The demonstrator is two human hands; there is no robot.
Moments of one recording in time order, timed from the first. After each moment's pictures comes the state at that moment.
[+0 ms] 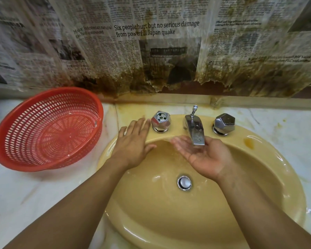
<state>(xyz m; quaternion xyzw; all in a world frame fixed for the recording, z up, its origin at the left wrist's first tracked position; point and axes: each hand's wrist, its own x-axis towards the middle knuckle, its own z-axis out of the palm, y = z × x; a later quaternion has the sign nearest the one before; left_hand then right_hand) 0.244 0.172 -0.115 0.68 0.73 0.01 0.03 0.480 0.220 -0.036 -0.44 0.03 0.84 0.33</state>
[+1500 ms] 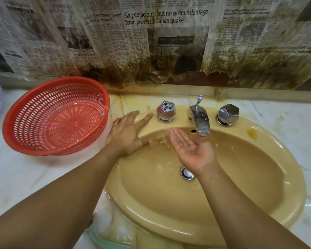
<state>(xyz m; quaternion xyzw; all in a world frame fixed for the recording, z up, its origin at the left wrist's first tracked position) 0.217 0.155 -0.101 0.66 0.74 0.04 0.08 0.451 0.185 -0.068 -0.36 0.12 0.83 0.41</state>
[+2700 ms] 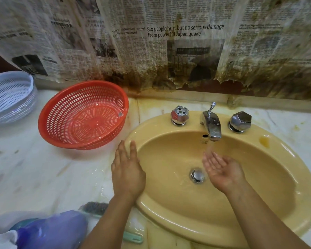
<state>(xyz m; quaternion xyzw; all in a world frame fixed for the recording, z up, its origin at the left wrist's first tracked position) 0.272 0.040 -0.117 0.42 0.89 0.14 0.08 0.501 0.173 -0.081 -0.49 0.06 0.76 0.41</state>
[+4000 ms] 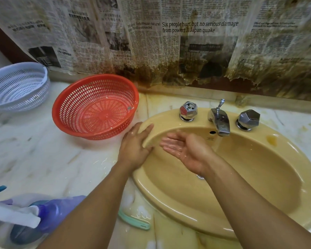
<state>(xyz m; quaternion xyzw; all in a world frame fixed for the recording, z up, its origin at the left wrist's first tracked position) 0.218 0.068 -0.110 0.53 0.80 0.22 0.15 0.400 0.144 -0.029 -0.45 -0.26 0.82 0.21</state>
